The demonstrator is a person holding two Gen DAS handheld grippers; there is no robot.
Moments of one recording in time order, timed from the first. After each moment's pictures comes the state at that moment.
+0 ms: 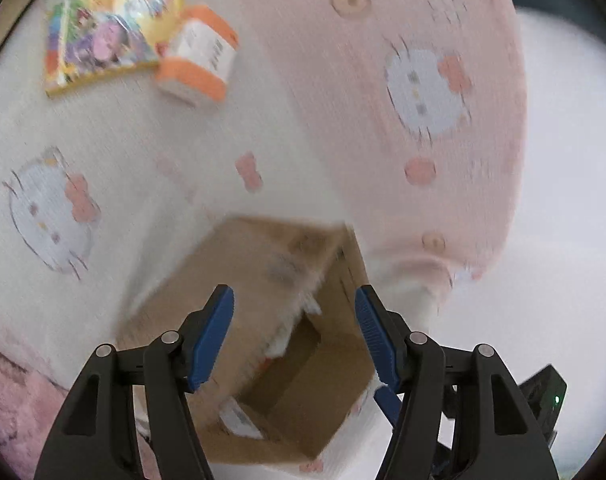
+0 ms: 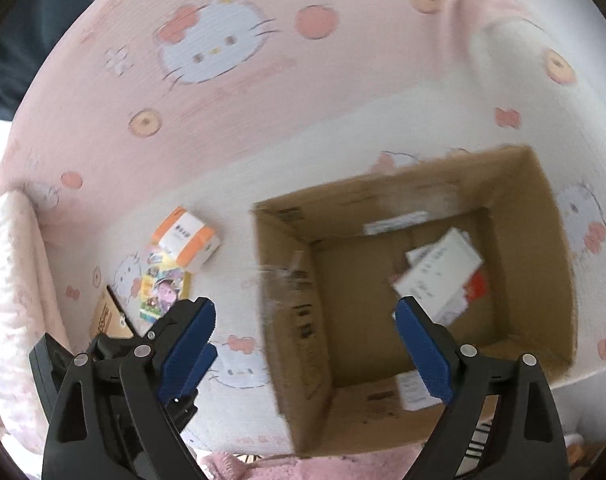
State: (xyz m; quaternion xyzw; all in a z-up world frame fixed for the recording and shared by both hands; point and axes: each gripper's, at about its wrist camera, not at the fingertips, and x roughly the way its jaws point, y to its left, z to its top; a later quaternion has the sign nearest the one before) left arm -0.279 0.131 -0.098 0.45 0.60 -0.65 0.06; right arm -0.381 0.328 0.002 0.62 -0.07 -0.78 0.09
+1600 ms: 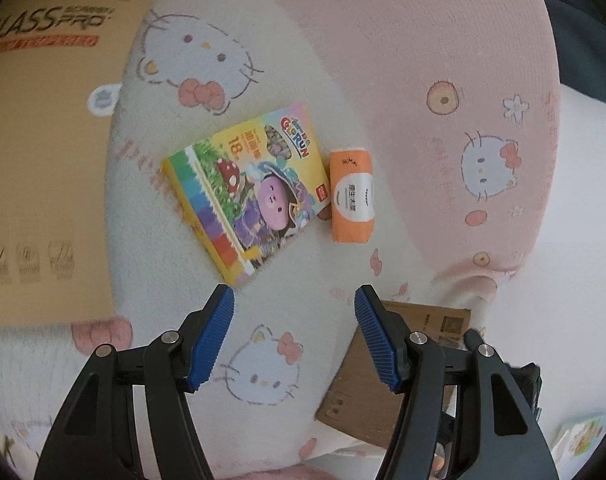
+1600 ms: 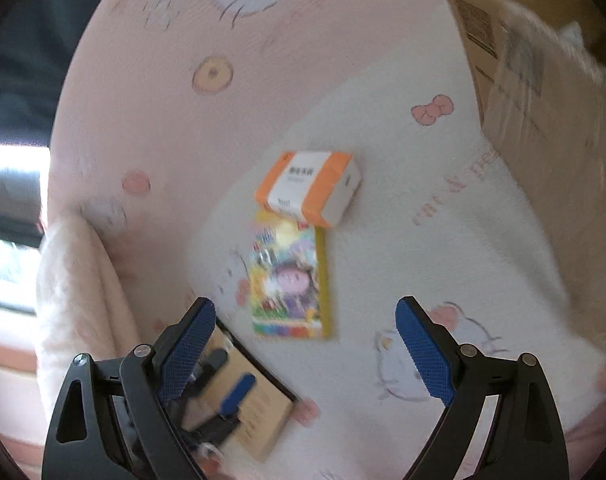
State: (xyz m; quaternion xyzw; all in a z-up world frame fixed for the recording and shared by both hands) left arm -0.226 -0.107 -0.208 0.48 0.52 -0.70 0.01; right arm -0.302 0.190 -0.131 0.55 -0.32 -0.75 0.14
